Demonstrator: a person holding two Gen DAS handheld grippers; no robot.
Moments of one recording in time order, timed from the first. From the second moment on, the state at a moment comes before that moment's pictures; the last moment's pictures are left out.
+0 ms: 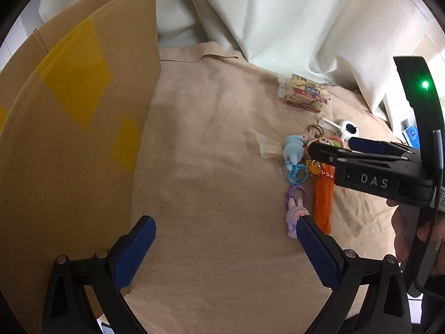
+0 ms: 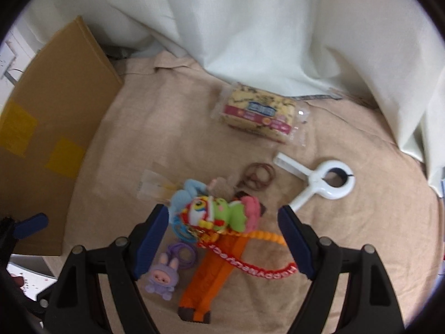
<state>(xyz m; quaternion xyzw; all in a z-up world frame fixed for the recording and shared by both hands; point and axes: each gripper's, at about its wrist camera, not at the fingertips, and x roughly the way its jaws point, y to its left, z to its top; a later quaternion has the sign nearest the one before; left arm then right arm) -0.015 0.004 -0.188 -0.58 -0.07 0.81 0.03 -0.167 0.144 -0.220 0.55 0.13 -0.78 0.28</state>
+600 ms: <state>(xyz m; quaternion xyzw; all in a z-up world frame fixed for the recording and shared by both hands) -0.030 0.053 -0.206 -0.58 0.01 0.81 0.04 -0.159 0.203 -0.163 0.53 0.07 -0.80 0.27</state>
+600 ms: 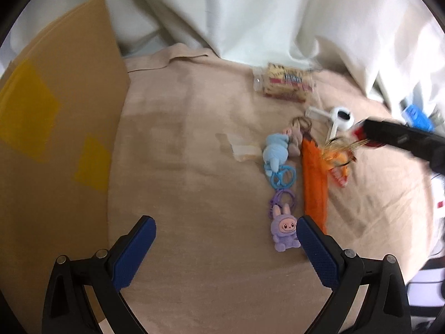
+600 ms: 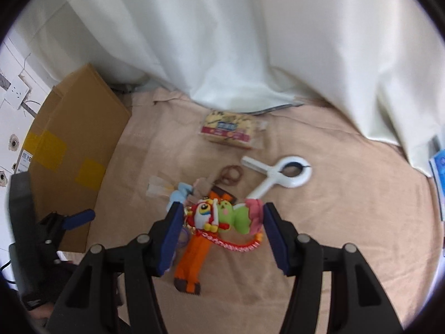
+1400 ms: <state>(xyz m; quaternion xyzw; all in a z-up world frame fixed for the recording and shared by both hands) -0.023 0.095 -0.249 -0.59 0.04 0.81 0.04 -0.145 0.275 -0.151 0.53 0.03 -0.81 0.25</state>
